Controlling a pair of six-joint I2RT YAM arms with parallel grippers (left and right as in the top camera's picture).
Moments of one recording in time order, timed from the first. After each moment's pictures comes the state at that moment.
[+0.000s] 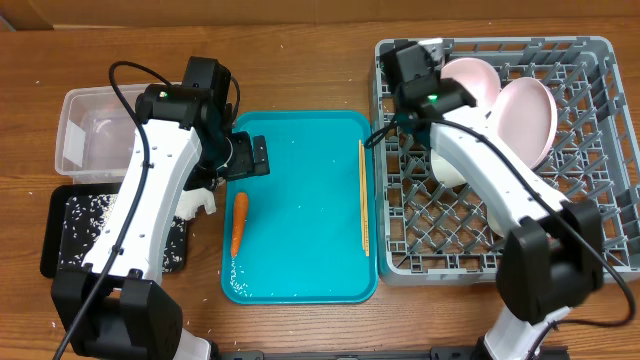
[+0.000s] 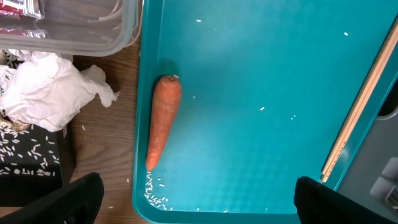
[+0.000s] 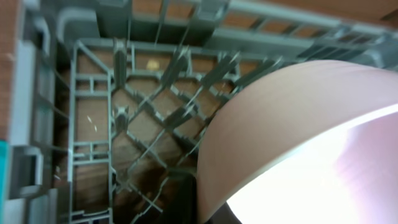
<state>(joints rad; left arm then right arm) -0.15 1.69 1.55 -1.33 0.09 -0.34 0.38 1.91 1.56 -0.72 0.58 0.25</state>
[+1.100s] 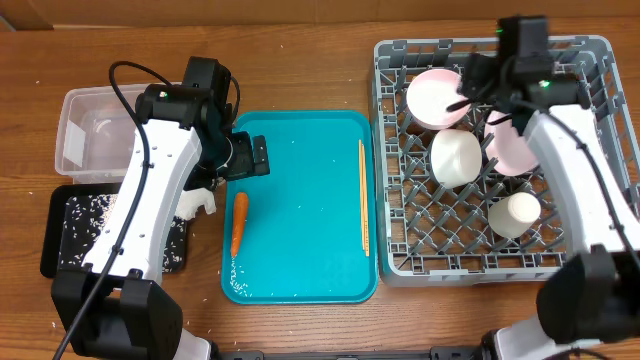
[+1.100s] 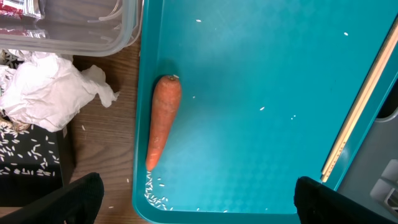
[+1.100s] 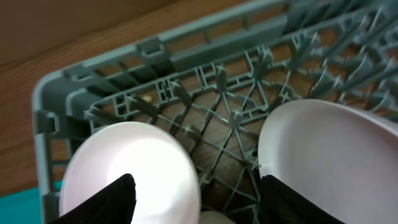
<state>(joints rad) -0.15 1.69 1.55 -1.33 0.09 -0.34 0.03 1.75 1.56 -0.72 0.08 0.35</state>
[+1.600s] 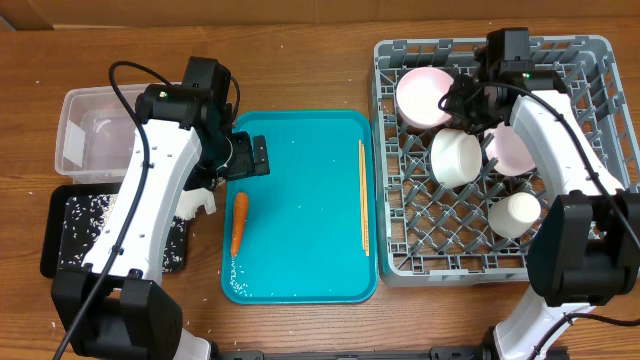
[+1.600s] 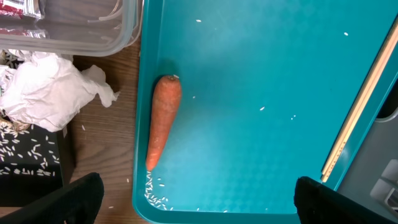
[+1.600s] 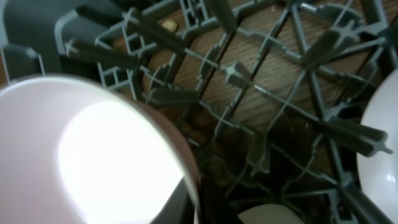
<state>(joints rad) -0.15 1.69 1.55 -1.33 0.09 -0.34 0.01 1.92 1.56 -0.75 -0.19 0.39</state>
